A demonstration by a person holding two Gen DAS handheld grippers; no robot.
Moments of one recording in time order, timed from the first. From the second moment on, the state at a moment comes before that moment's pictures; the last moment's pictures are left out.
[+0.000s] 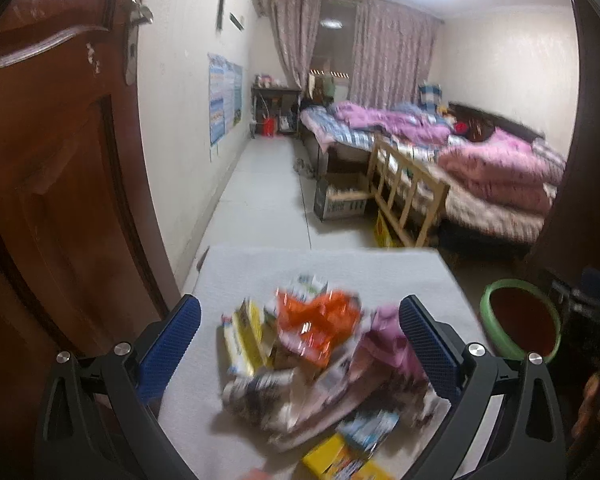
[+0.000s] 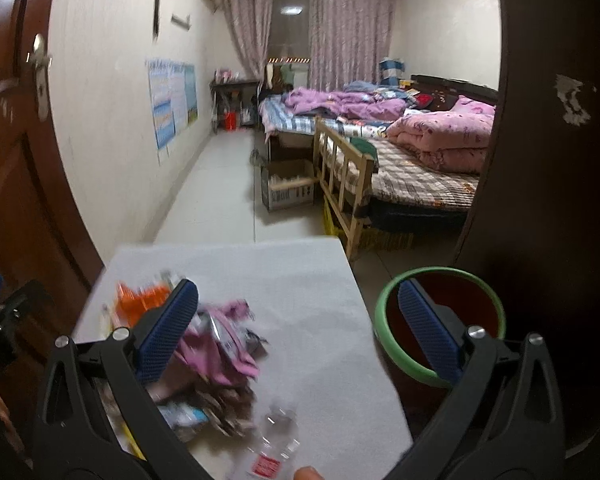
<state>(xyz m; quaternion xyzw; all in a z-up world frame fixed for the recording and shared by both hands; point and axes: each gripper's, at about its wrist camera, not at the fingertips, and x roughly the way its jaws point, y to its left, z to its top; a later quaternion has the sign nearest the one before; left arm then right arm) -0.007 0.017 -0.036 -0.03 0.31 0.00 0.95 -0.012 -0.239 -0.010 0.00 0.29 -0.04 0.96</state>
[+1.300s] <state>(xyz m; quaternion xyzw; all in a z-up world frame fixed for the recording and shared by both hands) -0.009 -0.031 -0.208 -0.11 0.58 -0.10 0.80 0.000 -0.248 -0.166 0.10 0.55 0.06 0.83</state>
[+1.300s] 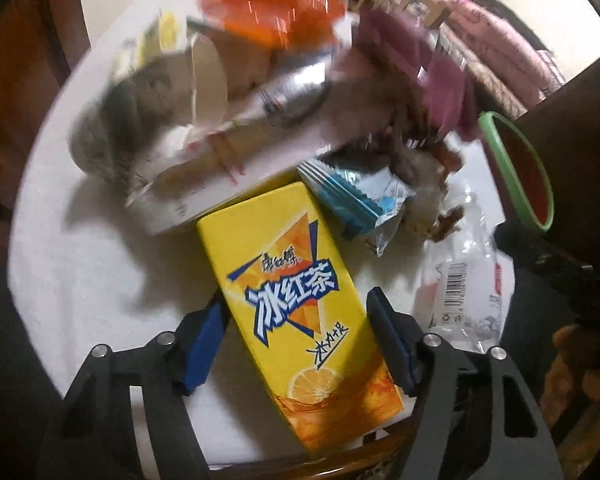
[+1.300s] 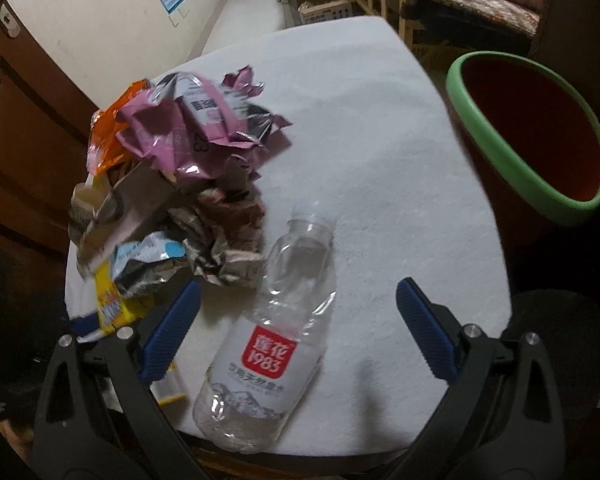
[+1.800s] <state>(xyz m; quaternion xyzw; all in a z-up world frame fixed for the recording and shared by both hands) -0.001 -0.024 -0.109 -0.04 0.44 -0.11 0.89 0.008 -0.257 -0.201 0.18 0.60 0.11 0.77</state>
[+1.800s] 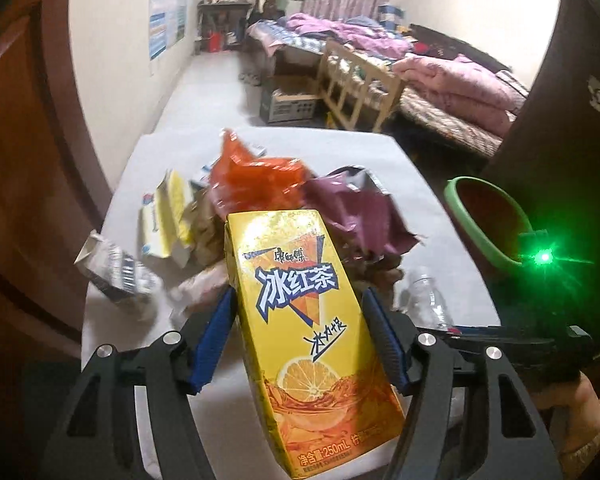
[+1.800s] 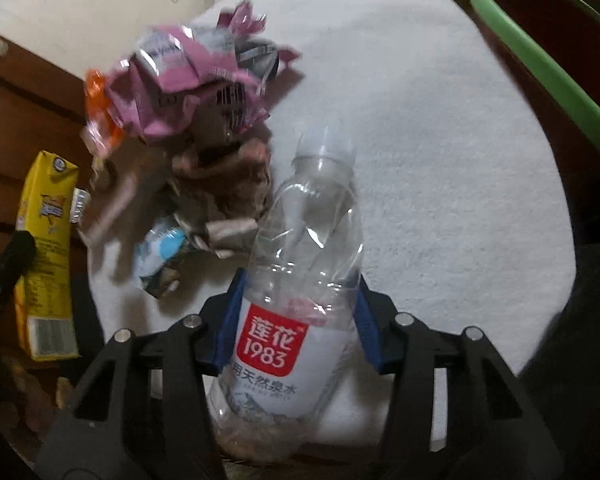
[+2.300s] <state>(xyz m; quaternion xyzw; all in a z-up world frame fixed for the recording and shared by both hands) -0.004 -0.035 -0.098 -0.02 0.40 -0.13 0.91 0.007 -0.315 -0.142 0.23 0.49 0.07 0.84</state>
